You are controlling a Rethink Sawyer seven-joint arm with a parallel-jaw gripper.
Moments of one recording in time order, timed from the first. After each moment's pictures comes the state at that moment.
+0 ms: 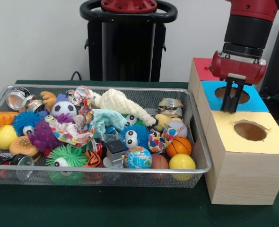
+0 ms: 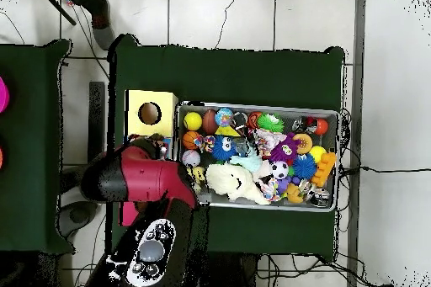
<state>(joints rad) 0.30 -0.56 -0.30 1.65 0.19 0.24 1.96</state>
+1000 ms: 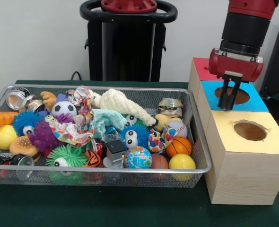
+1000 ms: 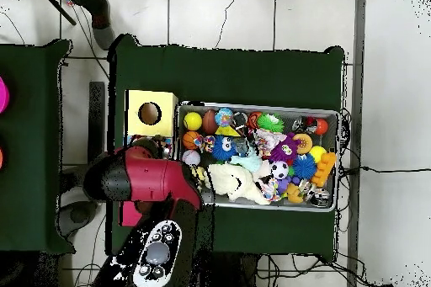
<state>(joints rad) 0.27 -0.58 -0.29 1.66 0.19 0.27 1.96</state>
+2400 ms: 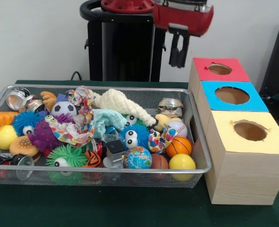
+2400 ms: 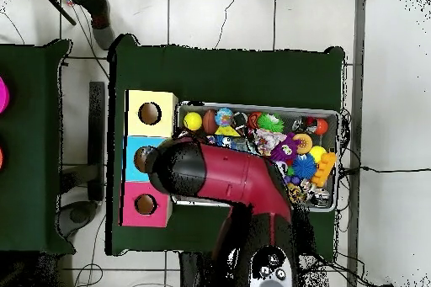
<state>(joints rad) -0.06 -0.85 -0.14 1.70 0.06 0.60 1.96</state>
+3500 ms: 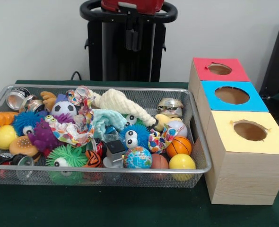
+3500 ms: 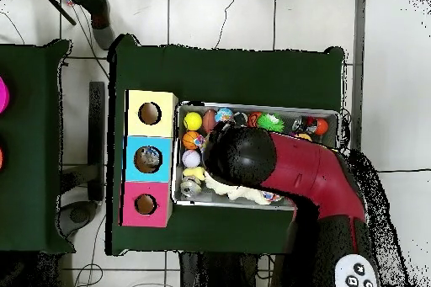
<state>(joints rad) -0.30 -0.92 0.00 1.66 -0.03 0.76 1.96</state>
